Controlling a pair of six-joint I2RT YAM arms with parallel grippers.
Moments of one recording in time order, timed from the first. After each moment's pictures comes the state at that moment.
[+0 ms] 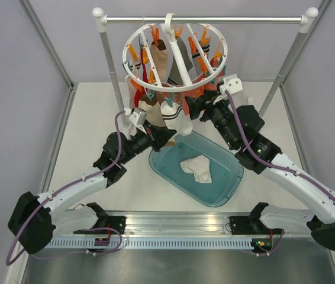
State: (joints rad) left arm -0.70 1.09 0.64 0.60 0.24 -0.45; right arm 0.81 1.13 1.19 0.08 0.33 0.06
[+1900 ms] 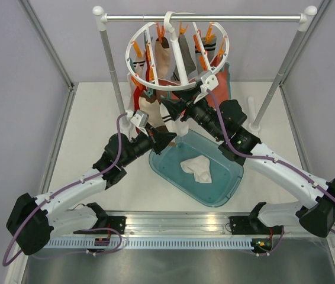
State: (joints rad) left arm -0.74 1.06 0.64 0.52 0.18 -0.45; right arm 0.81 1.28 1.21 0.28 0.01 0.12
